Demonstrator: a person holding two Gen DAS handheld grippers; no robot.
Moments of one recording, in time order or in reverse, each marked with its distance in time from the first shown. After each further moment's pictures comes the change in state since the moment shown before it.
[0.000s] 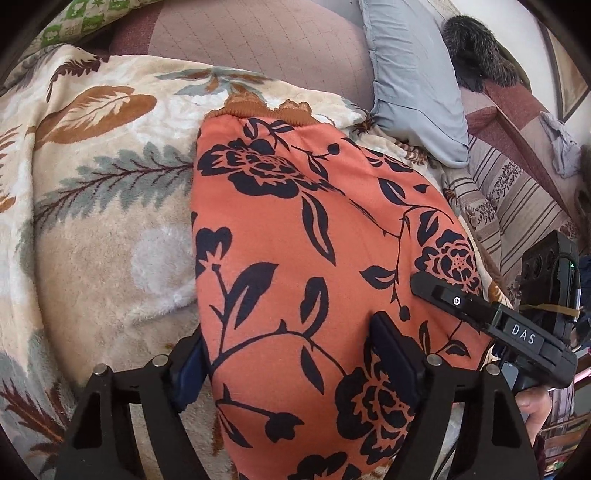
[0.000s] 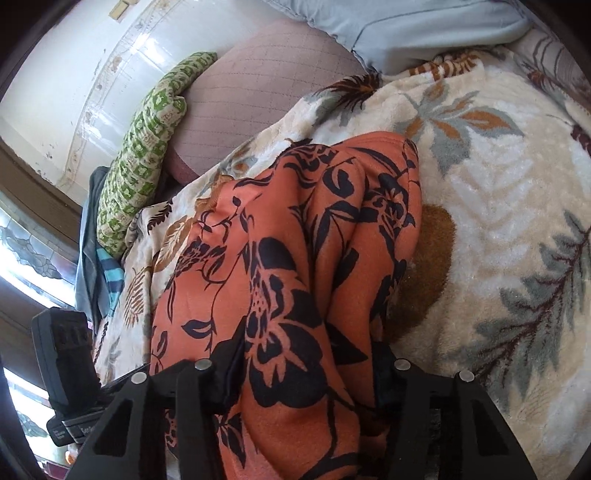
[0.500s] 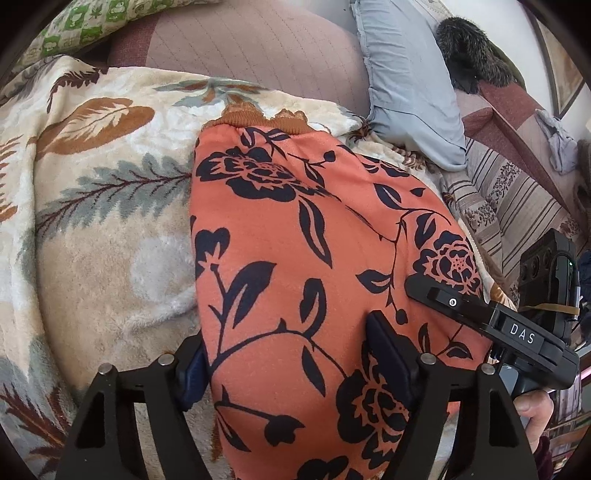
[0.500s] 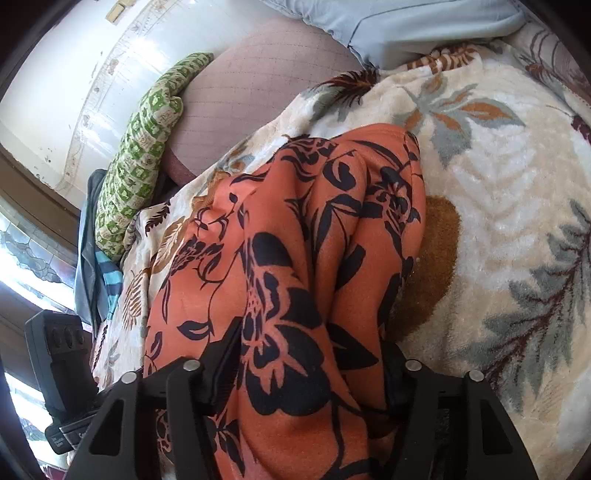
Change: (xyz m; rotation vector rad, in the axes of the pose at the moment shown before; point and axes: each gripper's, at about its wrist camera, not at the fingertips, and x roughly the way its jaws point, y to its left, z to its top) left arm -0.003 -0.003 -0.002 0.030 -0.048 0.013; right arm 0.001 -0.003 -0.003 0.016 -0.021 0.012
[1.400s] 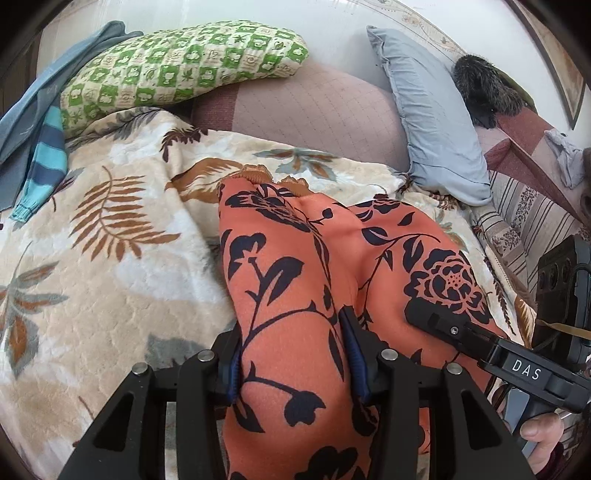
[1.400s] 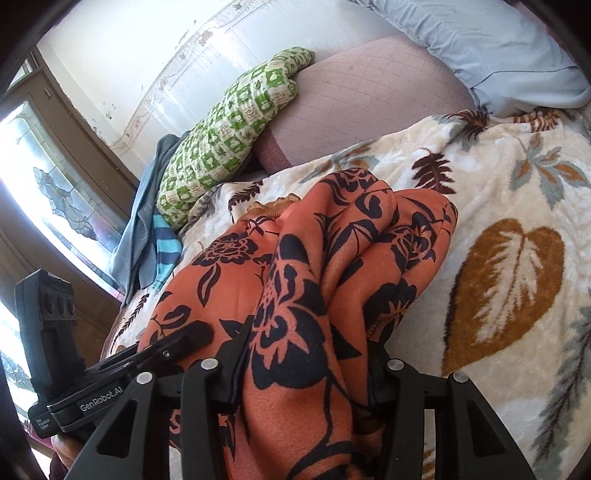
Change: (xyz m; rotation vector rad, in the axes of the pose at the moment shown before) left arm -0.114 0.053 -0.022 0.008 -0.169 0.205; right arm 0.004 0.127 -0.047 -0.178 -0.033 0.123
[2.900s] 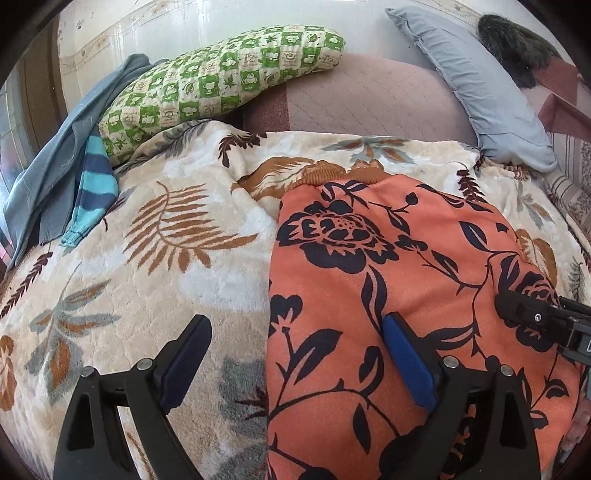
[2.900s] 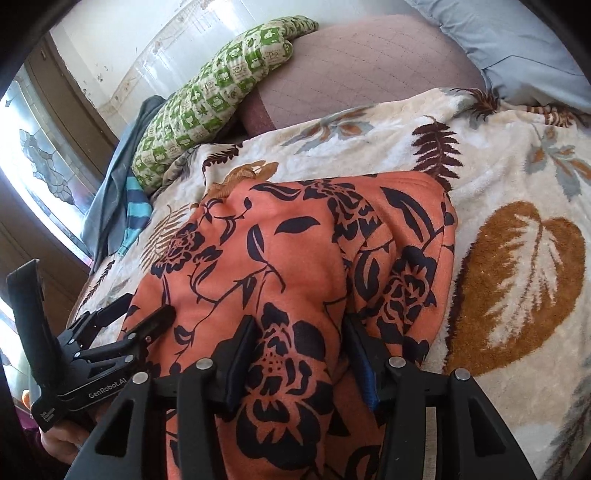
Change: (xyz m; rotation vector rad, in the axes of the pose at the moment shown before) left arm 0.037 0.025 -0.018 0.104 -0.070 0.317; right arm 0.038 -0.024 -0.011 -0.091 0.037 -0.095
